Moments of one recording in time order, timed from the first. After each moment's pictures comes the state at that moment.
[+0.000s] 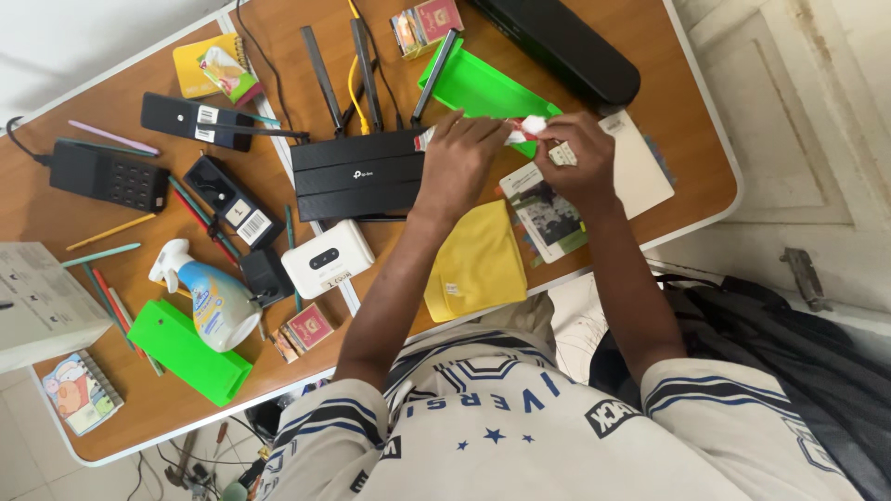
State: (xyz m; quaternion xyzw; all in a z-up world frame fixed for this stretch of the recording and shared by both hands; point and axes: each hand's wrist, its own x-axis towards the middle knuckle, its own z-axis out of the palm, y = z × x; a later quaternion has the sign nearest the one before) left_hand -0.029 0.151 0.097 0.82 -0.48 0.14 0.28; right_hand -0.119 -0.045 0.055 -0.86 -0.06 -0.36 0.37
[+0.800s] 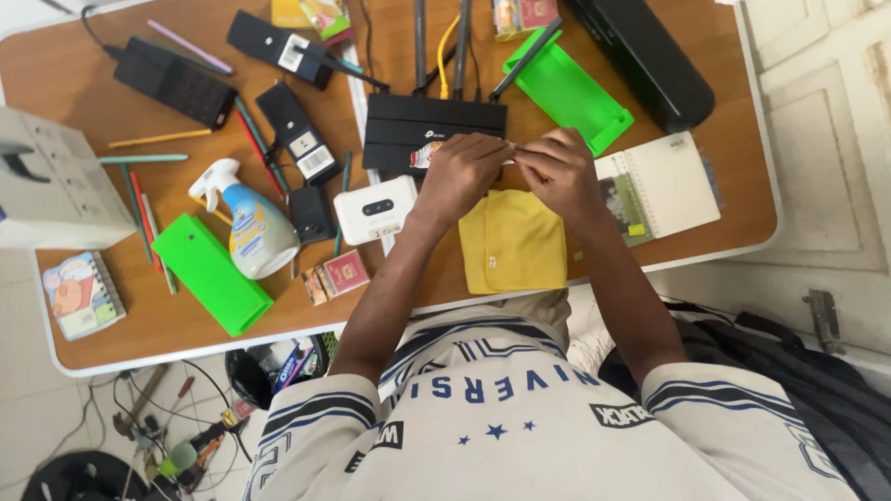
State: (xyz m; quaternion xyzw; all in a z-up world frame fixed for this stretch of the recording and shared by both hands) left_hand -0.053 0.269 0.090 0.80 -0.45 0.18 0.34; right_hand -0.104 0.061 0.076 -0.87 -0.24 -0.31 0.29
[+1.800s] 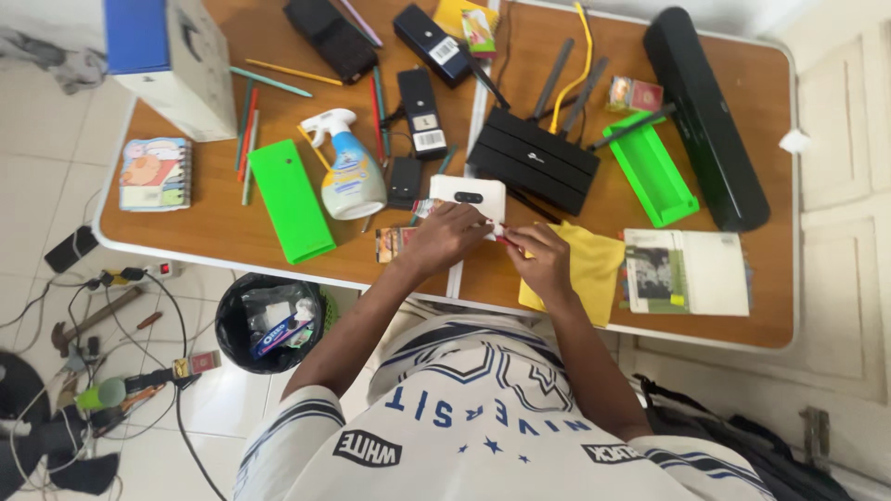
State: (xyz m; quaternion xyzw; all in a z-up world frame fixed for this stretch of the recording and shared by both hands) left_hand -0.146 0.435 0.058 0.85 -0.40 0.19 0.28; right_hand -0.166 0.206 0.045 -0.86 -0.26 -0.24 0.36
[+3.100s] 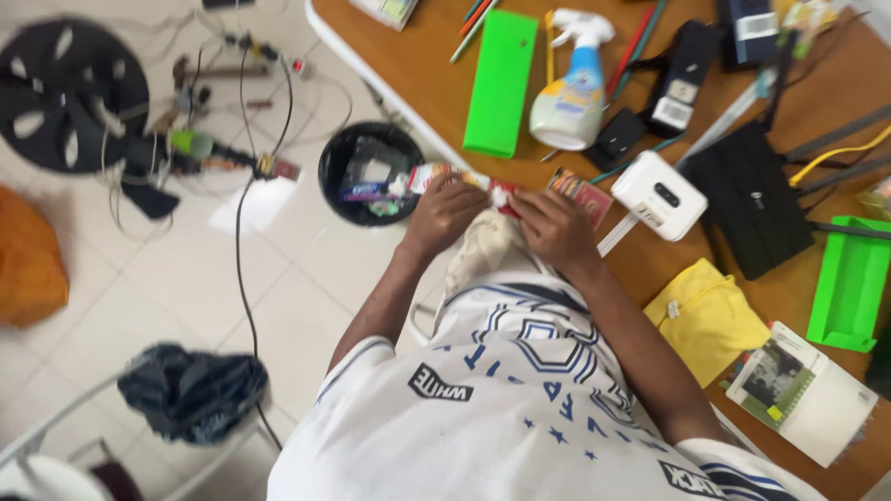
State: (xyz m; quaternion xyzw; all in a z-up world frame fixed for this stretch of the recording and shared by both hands) left_hand -0.323 0.601 0.021 0.90 -0.09 0.34 0.24; right_hand -0.186 0.399 0.057 -0.74 -0.62 -0.08 0.23
